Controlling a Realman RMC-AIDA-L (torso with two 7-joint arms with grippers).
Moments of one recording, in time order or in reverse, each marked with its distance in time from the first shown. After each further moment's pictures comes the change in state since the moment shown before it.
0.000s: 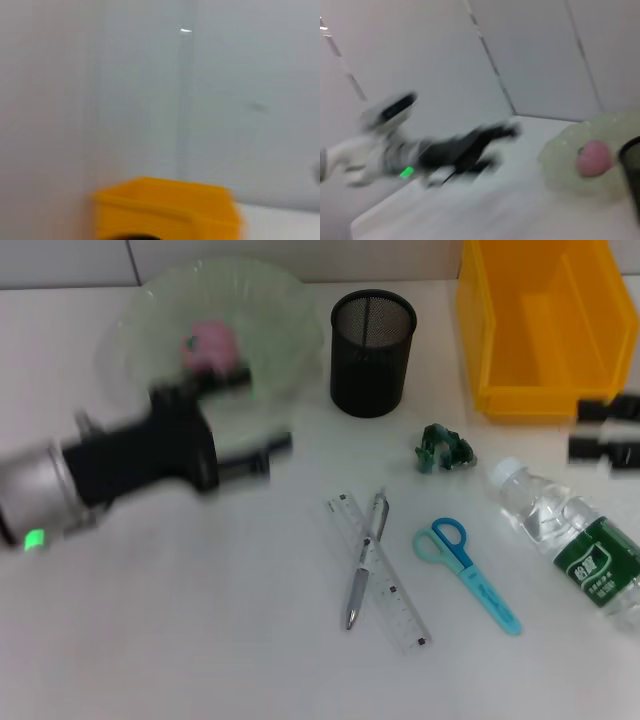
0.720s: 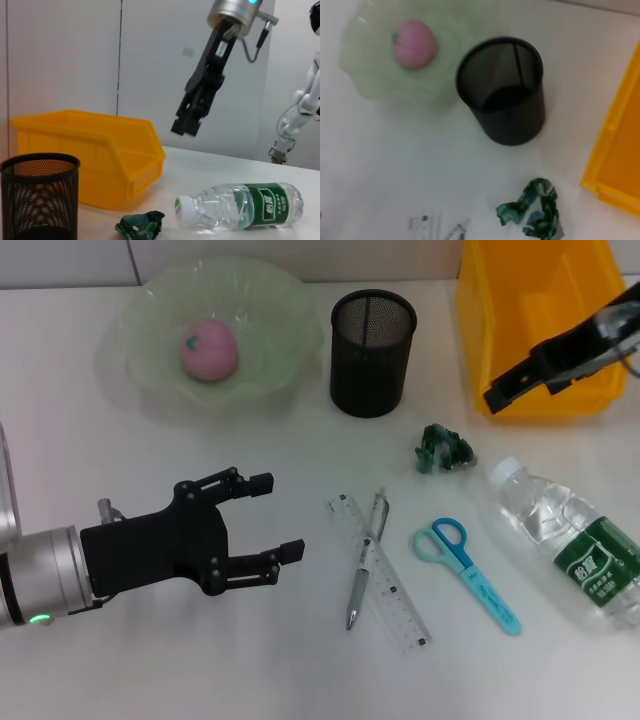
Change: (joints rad) left arm 0.084 -0.005 0.008 -0.068 0.253 0.165 0.058; right arm 0.399 0.031 -0.527 -0.267 -0.661 0.177 0.960
